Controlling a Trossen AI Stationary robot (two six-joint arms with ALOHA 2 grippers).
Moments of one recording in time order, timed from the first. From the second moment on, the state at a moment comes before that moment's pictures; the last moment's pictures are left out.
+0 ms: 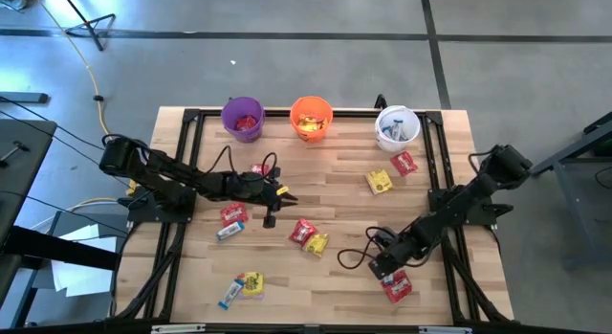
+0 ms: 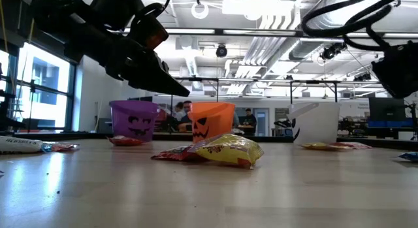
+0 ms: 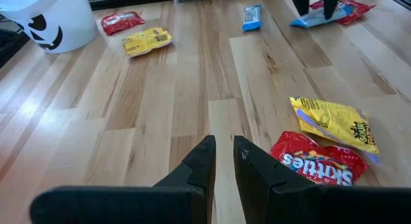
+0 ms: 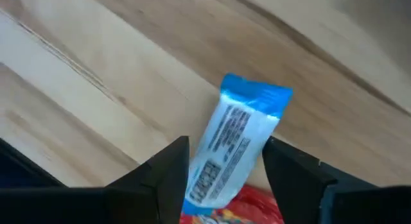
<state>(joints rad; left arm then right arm) -0.05 1.51 0.51 0.54 -0.04 0.11 0.65 1.51 0.71 -0.39 -0.09 1.66</state>
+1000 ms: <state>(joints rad) -0.05 1.52 0.47 0.60 -0.04 0.11 0.03 1.43 1.12 -1.11 0.47 0.66</state>
